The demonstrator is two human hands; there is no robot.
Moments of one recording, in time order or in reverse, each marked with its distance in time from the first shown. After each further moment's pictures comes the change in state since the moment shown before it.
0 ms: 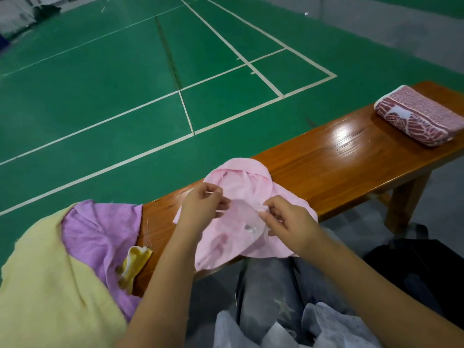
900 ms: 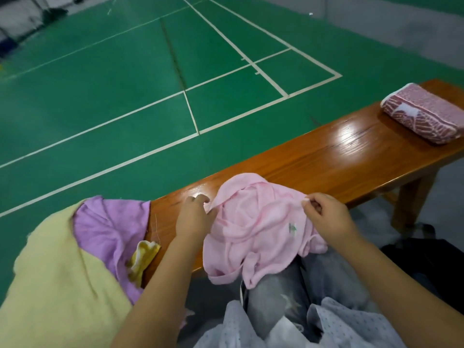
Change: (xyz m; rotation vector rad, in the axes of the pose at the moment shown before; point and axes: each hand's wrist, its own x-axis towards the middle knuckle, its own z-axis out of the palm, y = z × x) left_hand 0.036 -0.065 -0.015 0.740 0.110 0.136; right_hand -0.002 0.057 -0.013 -0.079 0.280 0.271
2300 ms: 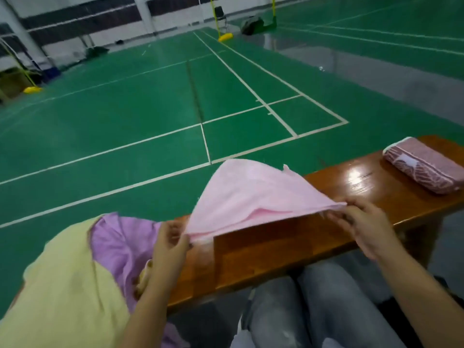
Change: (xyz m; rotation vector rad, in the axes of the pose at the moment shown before) left_hand -0.045 -0.038 -0.037 -0.832 0.371 -0.029; right_hand 0.029 -0.032 -0.069 0.901 0.050 0.199
